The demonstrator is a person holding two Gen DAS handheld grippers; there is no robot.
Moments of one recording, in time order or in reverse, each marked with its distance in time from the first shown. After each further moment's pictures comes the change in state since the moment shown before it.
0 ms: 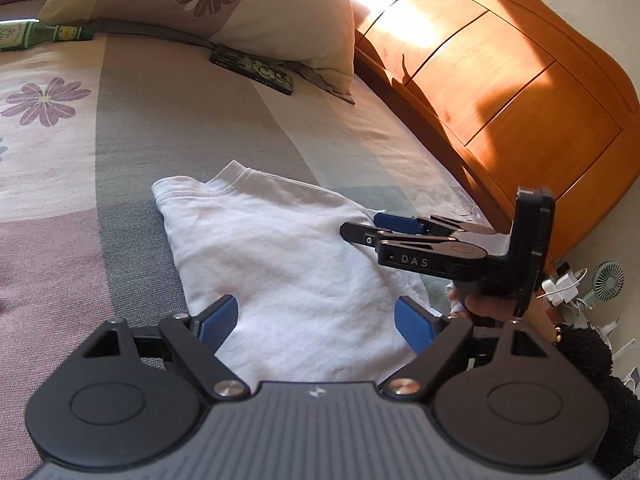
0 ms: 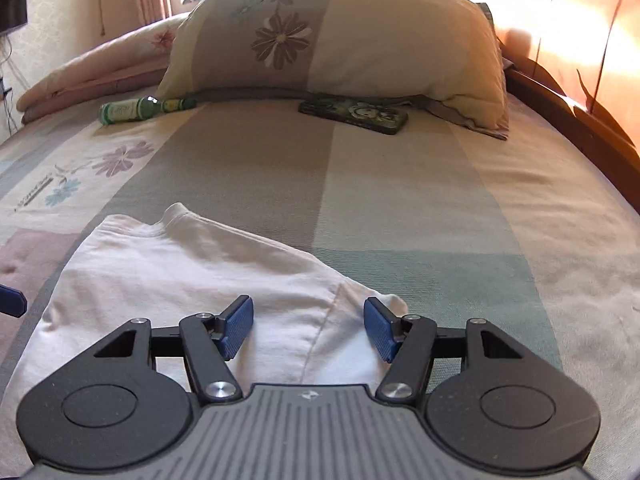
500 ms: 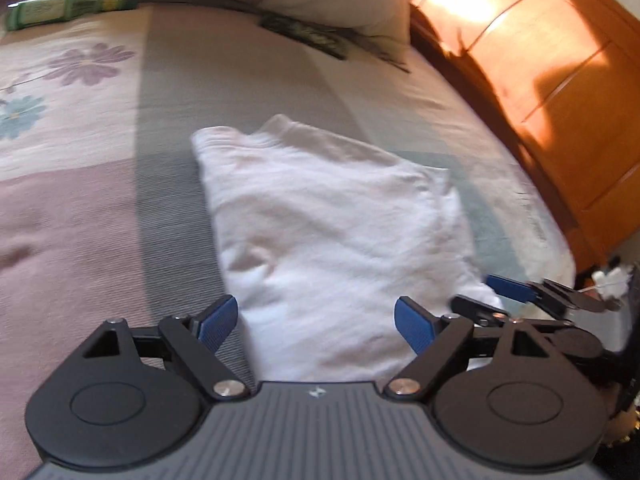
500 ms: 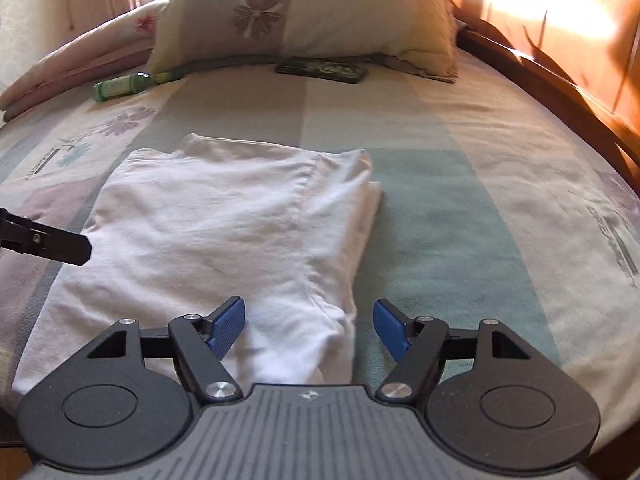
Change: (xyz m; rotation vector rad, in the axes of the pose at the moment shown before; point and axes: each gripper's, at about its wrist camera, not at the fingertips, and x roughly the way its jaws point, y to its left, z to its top) left arm 0.010 -0.007 -0.020 -0.068 0.068 0.152; right arm -0.080 0.019 -0.071 0.087 0.074 -0.062
